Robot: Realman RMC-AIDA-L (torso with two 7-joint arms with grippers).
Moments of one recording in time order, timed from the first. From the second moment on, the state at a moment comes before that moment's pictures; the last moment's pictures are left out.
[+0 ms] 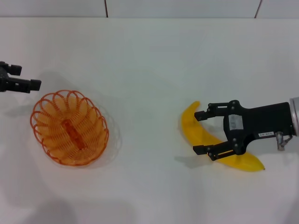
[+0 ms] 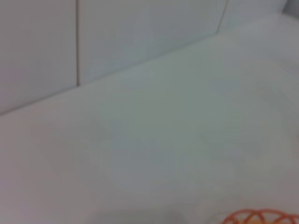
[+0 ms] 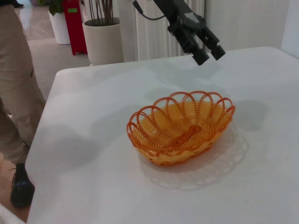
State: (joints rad) left arm -0.59 -1.83 0.80 0.82 2.19 1.46 -1.82; right arm 0.42 2.03 -1.08 -0.85 -1.93 -1.56 1.31
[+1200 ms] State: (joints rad) left arm -0.73 -1.96 0.81 0.77 2.56 1.30 -1.86; right arm 0.43 2.03 -1.09 -0.85 -1.93 -1.57 1.31
